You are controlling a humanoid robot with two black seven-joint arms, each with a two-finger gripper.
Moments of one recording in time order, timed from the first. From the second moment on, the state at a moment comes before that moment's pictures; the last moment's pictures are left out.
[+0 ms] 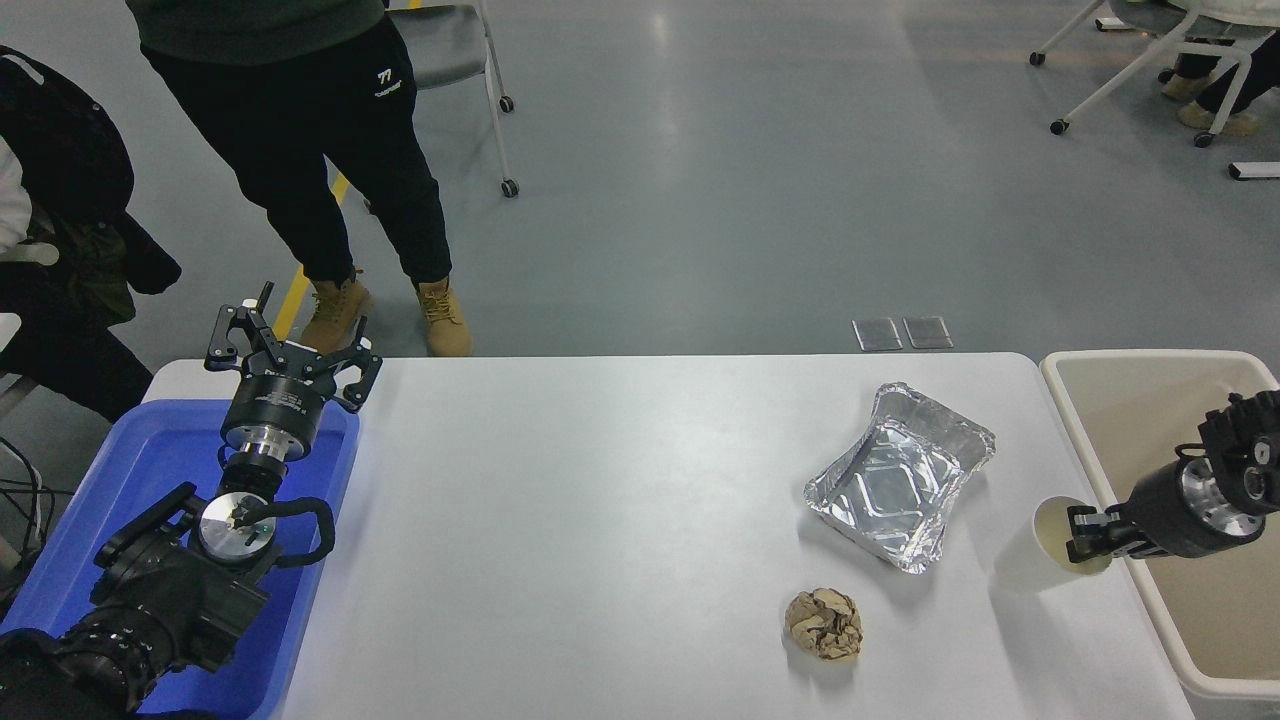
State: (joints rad) left arm -0.66 0.17 -0.94 -0.30 -0.24 -0.68 -0.31; right arm 1.40 -0.70 -1.01 0.92 -0.76 0.51 0.32
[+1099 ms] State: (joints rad) left arm -0.66 0.17 -0.94 -0.30 -0.24 -0.68 -0.31; right arm 2.16 -0.73 -1.22 1.07 -0.76 0.78 0.32
